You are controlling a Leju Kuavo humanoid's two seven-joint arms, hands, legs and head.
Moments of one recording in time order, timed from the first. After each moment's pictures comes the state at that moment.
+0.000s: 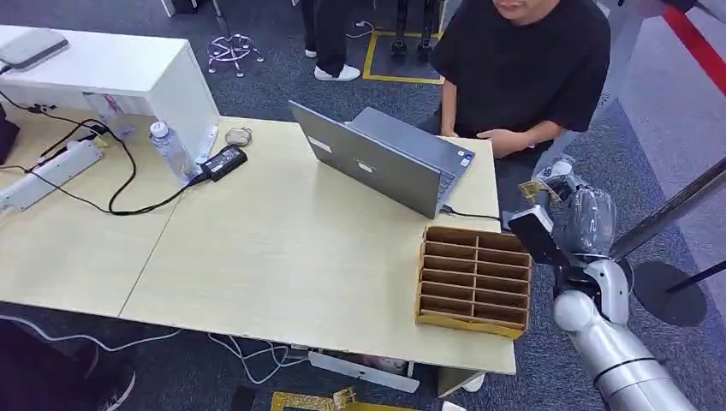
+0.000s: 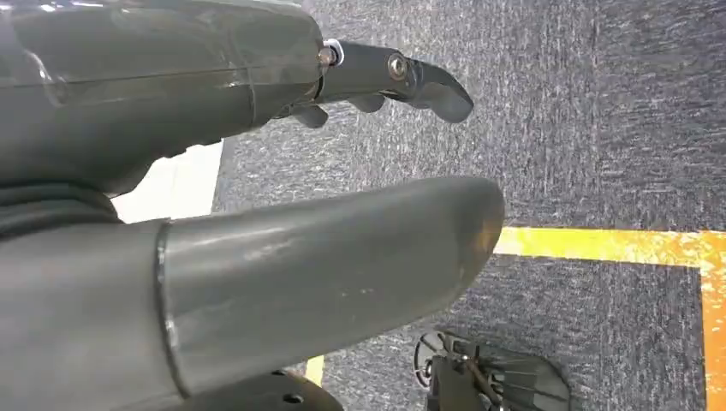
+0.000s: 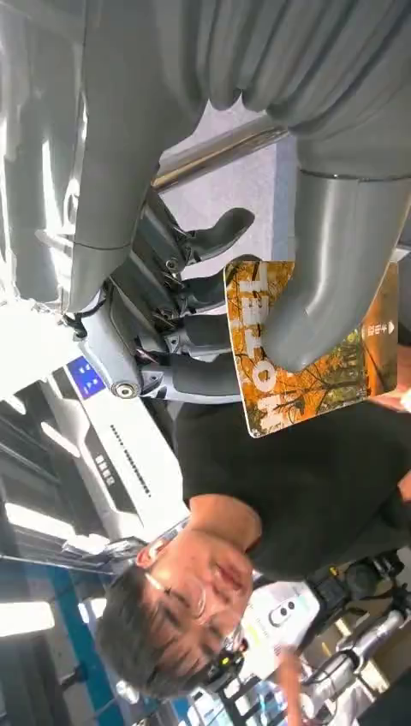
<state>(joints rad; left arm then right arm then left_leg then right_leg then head) -0.12 -0.07 -1.17 -0.23 0.99 0.63 0.01 -0.63 -0.30 0.66 -0.99 0.42 -0.66 -0.10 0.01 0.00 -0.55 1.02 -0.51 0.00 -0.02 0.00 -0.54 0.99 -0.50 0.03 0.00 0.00</state>
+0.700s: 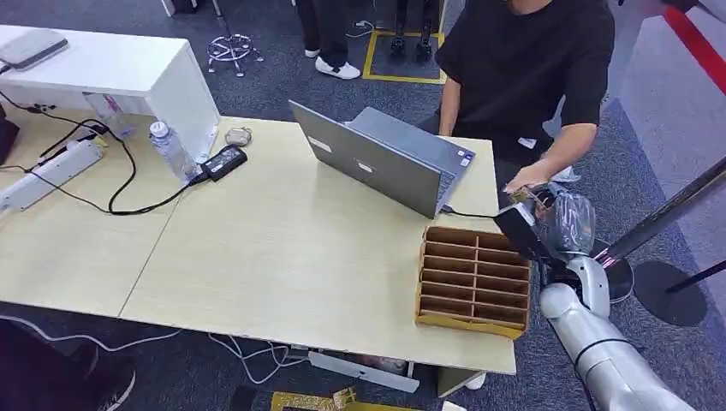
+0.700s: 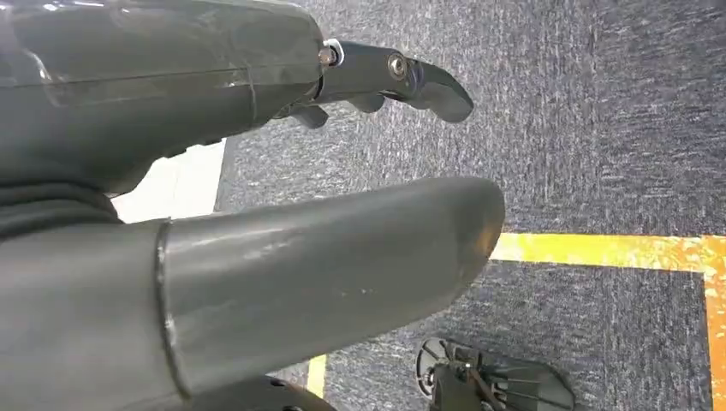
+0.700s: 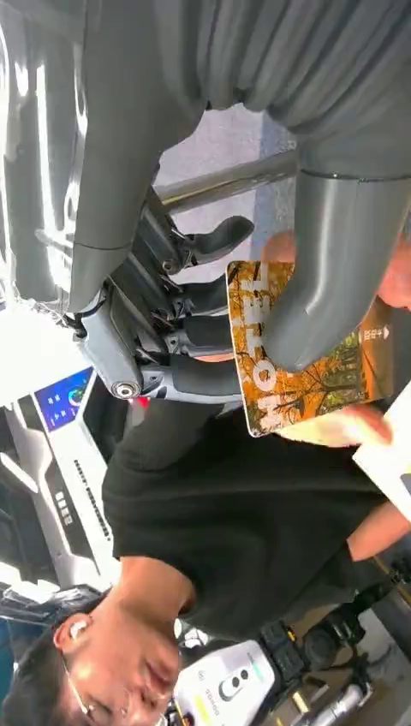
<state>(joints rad) -0.12 -0.06 -1.17 -0.23 0.97 0.62 0.02 -0.71 -0.20 0.67 -0.69 0.38 -0.66 -0.16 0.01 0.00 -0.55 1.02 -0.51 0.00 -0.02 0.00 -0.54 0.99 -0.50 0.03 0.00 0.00</state>
